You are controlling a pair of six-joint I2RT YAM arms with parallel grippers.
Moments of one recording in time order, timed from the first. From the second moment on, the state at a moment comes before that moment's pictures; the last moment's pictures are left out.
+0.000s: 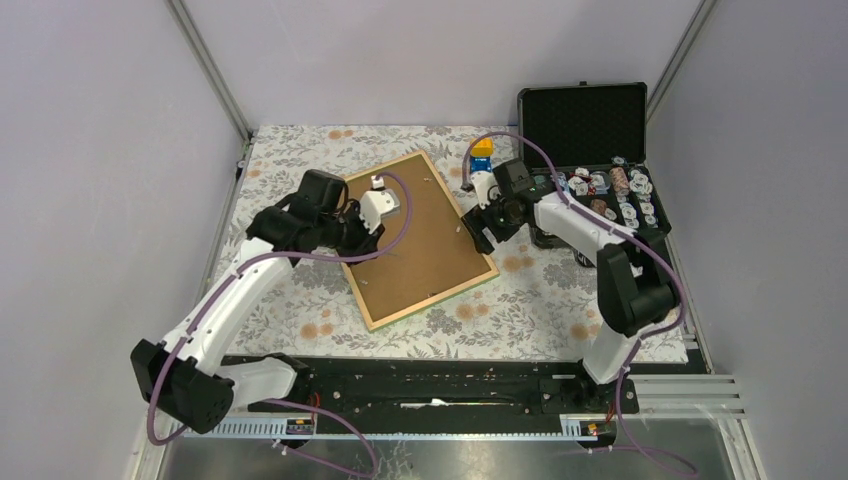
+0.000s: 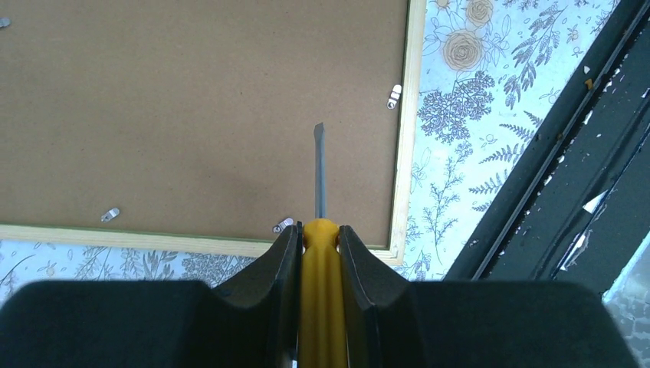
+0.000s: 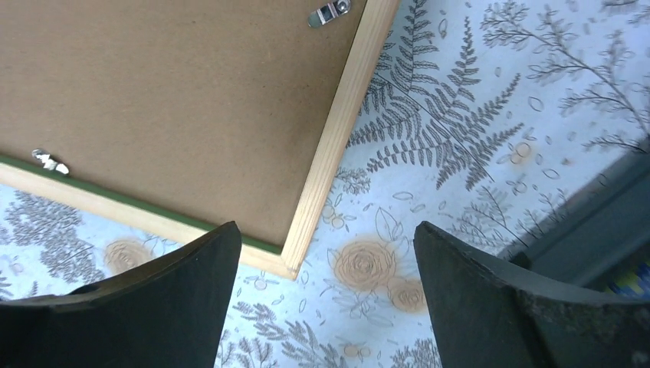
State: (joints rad) left arm -0.44 1.20 1.18 -0.87 0.43 0.46; right arm 0.43 1.77 1.25 -0.58 -0.23 -0.29
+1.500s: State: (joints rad) left arm -0.57 1.34 1.07 -0.80 0.56 0.77; right arm 0.42 1.84 1.39 -0.76 -0.32 -0.22
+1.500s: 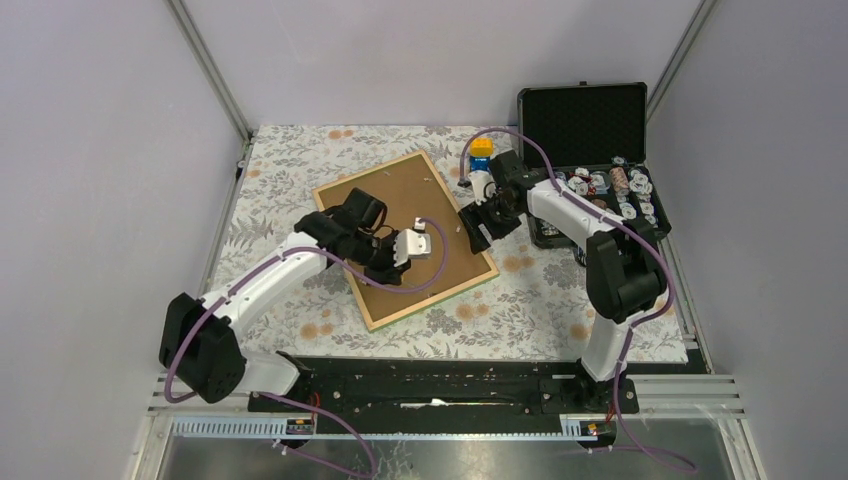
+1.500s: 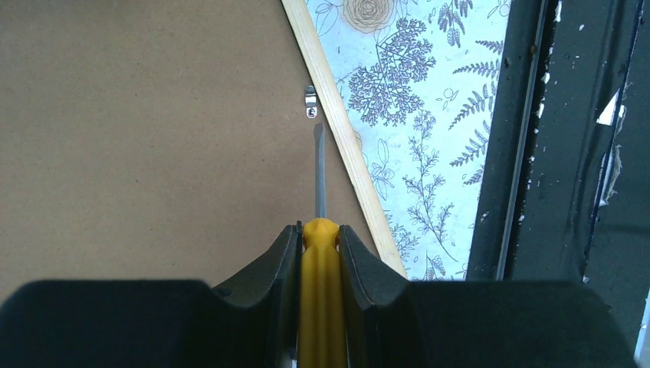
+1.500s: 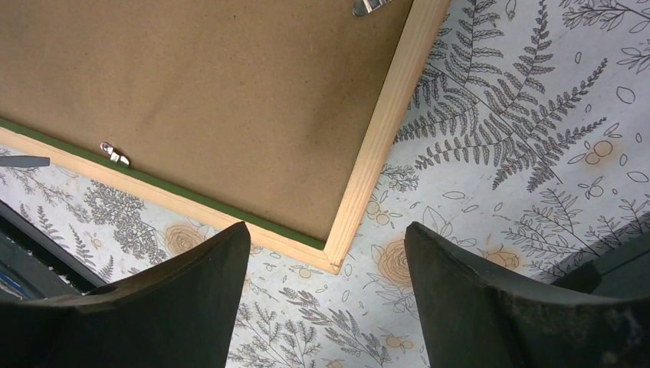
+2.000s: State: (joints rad) left arm -0.63 1.39 1.09 -0.82 0.51 0.82; right arm 0.42 1.90 1.34 -0.73 -0.30 -0.18
